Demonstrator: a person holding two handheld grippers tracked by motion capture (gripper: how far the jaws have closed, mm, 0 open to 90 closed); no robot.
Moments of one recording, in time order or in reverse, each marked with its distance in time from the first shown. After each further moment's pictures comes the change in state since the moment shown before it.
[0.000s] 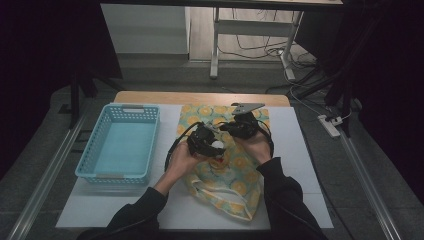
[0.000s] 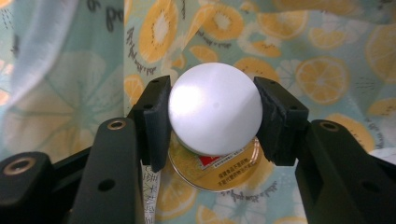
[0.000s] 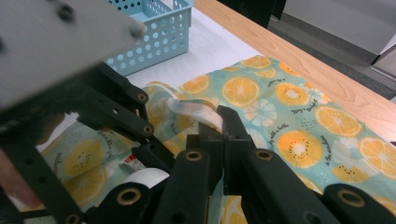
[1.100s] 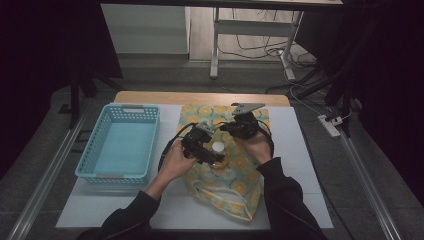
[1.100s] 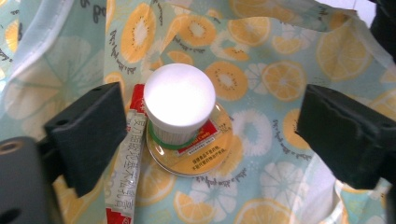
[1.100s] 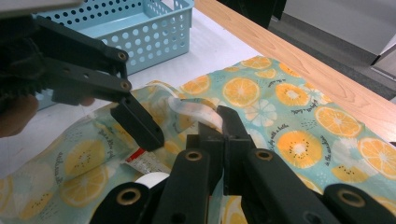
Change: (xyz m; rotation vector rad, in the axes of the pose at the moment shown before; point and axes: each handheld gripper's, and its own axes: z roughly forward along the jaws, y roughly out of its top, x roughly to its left) left arm -0.007 -0.010 -0.026 -0.076 -0.082 -0.005; right arm 0.001 0.000 -0.001 -0.001 0.002 -0.002
